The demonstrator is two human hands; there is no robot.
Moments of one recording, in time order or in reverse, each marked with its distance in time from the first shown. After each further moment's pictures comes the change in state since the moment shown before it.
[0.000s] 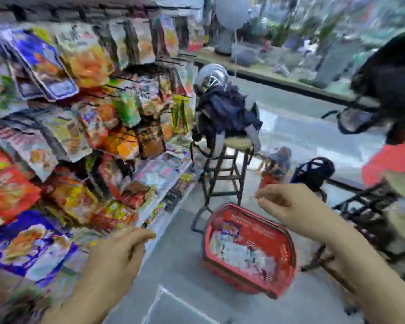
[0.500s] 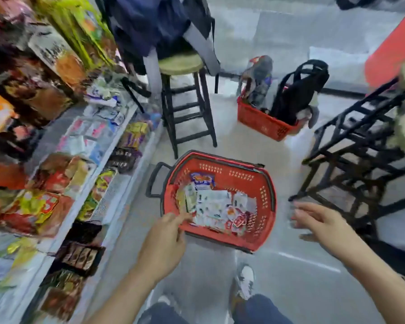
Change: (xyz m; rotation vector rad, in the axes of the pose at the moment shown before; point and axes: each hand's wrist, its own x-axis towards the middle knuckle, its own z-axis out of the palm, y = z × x) left_hand 0.086 0.077 0.363 -0.092 -0.603 -0.153; right_hand -0.048 0.342 0.124 0.745 0.027 0.838
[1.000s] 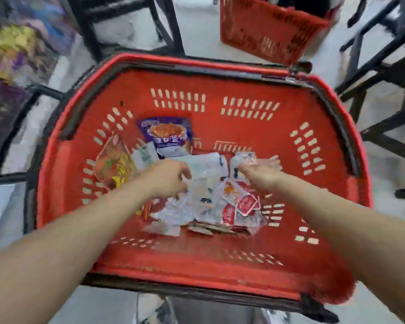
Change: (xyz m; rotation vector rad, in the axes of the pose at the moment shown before) left_hand 0.342 -0.217 0.324 0.439 -0.534 0.096; right_hand 0.394 0.279 0.243 -0.115 -0.221 0.373
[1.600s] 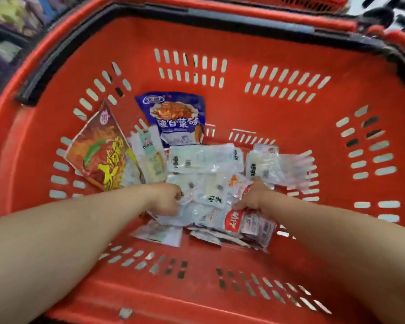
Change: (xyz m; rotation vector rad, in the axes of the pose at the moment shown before) left_hand 0.024 -0.041 0.092 0.236 -0.342 -0.092; right_hand 0.113 0.089 0.088 -0.062 0.121 0.106
